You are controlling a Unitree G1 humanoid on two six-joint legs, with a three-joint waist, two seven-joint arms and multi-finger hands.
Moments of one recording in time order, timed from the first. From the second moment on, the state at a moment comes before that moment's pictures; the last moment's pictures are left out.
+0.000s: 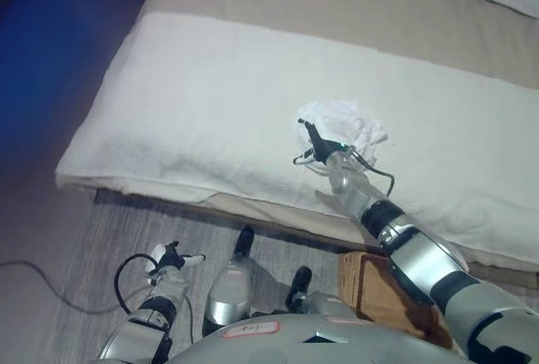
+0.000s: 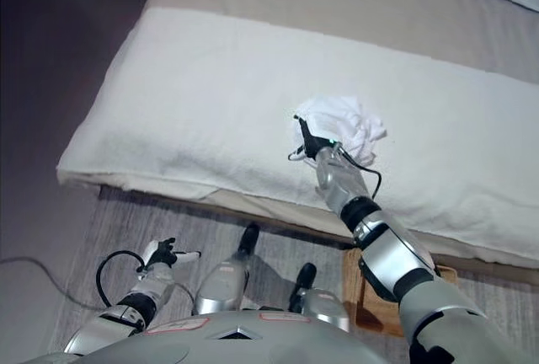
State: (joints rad) left arm -0.12 0.27 -0.25 1.10 0.00 0.17 0.38; right arm -0.68 -0.22 0.66 0.94 -0.43 0.14 -0.28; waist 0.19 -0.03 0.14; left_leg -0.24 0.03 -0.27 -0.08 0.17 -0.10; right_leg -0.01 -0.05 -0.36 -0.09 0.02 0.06
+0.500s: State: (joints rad) left arm -0.19 0.28 -0.30 1.14 -0.05 0.13 0.42; right arm -0.95 -0.27 0.65 1.29 -0.44 0.20 -0.34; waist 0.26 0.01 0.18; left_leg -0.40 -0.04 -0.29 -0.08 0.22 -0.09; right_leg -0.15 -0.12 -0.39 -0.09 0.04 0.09
